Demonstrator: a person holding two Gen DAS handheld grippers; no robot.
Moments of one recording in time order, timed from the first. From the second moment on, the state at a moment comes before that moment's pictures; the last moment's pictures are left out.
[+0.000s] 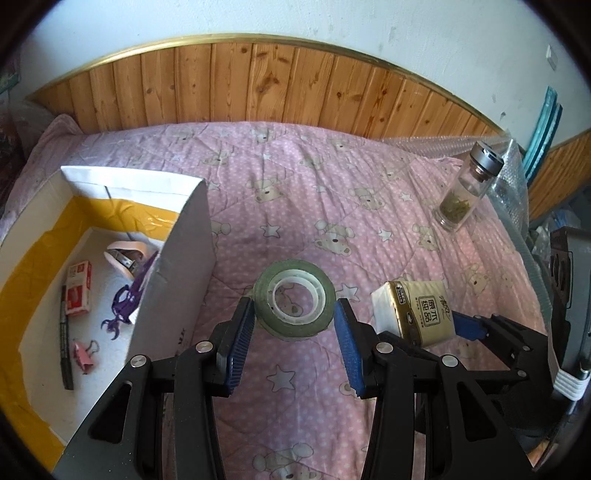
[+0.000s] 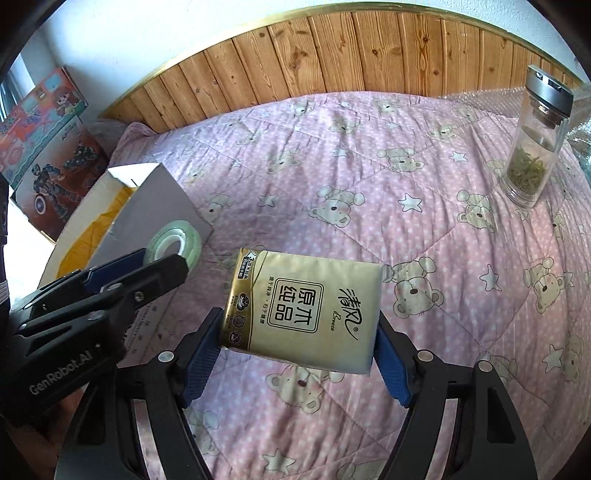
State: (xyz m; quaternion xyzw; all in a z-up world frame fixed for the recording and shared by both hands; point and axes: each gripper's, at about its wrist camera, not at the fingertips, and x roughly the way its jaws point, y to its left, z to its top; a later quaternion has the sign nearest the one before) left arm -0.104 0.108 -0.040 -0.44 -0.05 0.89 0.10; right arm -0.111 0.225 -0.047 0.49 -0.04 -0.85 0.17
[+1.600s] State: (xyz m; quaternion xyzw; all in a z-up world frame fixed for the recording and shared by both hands) left arm -0.023 -0.069 0.023 -0.38 -0.16 0.91 0.03; right arm -0.044 0.152 0.058 0.36 -0.03 -0.90 0.26
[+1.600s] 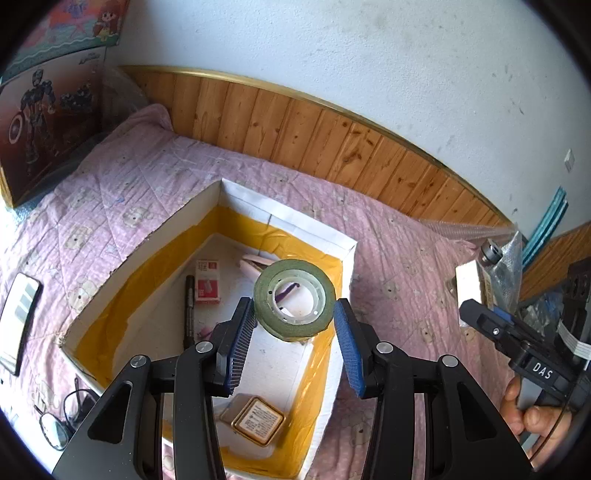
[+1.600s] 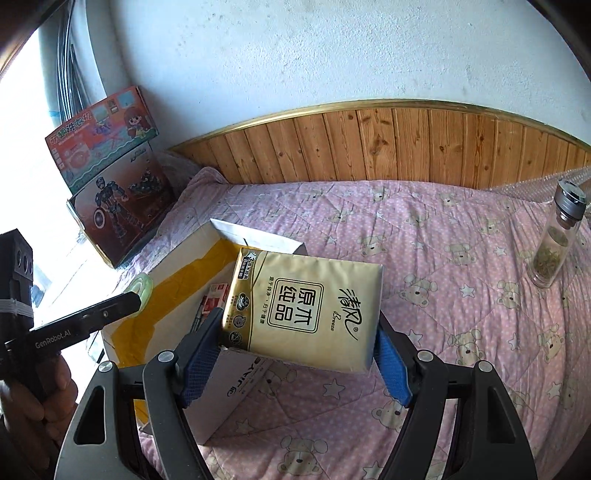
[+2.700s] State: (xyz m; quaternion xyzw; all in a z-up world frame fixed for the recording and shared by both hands) left arm -0.030 -0.150 0.006 -0.41 -0.17 0.89 0.02; right arm 0.007 0.035 0.075 0.30 0.04 -0.89 0.35
